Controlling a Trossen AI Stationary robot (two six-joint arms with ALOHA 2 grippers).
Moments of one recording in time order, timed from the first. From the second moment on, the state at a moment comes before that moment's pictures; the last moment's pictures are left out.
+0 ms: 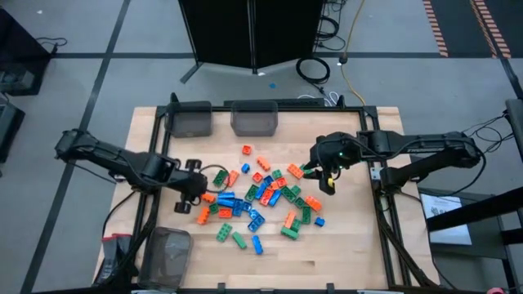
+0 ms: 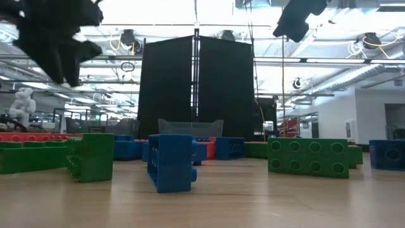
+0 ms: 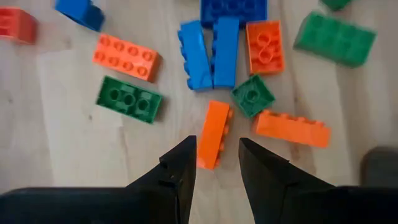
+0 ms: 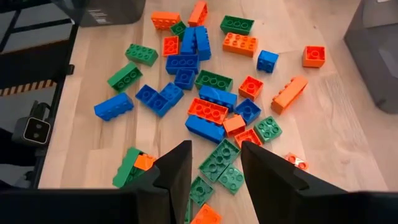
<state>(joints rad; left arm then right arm) -0.26 1.08 0.79 -0.92 -0.08 -0.06 0.00 1.16 1.09 -0.69 -0.08 0.20</state>
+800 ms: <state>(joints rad) -0.25 1.29 0.78 -0.86 -0.08 0.02 0.00 1.15 1.09 -0.69 -0.08 0.20</state>
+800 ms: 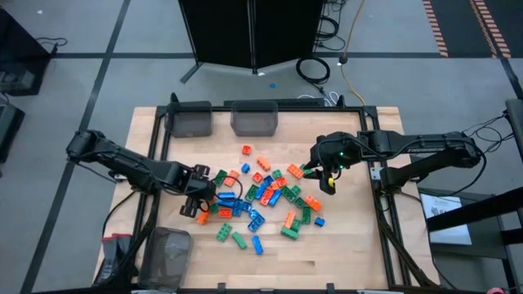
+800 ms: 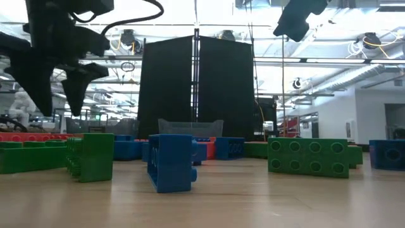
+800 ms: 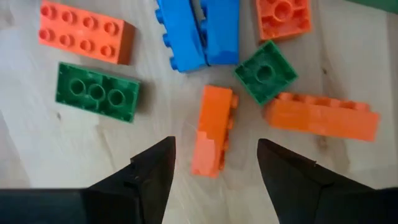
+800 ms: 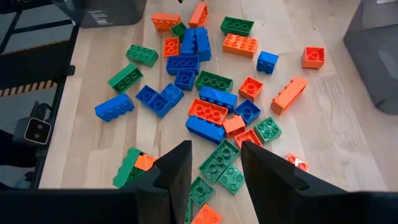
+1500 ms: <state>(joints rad) -0.19 1.39 0.73 -0.77 -0.02 0.07 0.00 1.15 1.09 -0.72 -0.08 0.20</state>
